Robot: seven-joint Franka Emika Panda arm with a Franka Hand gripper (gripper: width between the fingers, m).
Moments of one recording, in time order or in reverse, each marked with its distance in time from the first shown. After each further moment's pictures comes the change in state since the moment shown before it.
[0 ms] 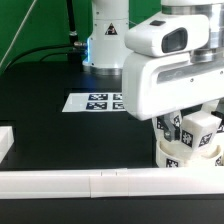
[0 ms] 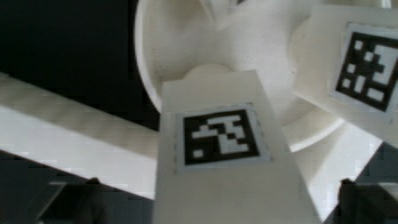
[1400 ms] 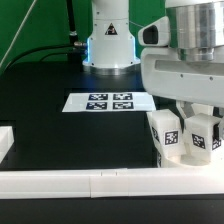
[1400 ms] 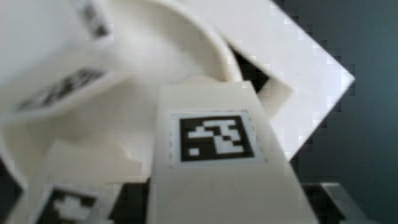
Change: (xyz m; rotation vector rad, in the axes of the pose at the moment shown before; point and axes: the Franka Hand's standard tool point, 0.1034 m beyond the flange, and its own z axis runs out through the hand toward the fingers) arm 0.005 -0.013 0.005 0.105 0.085 1.515
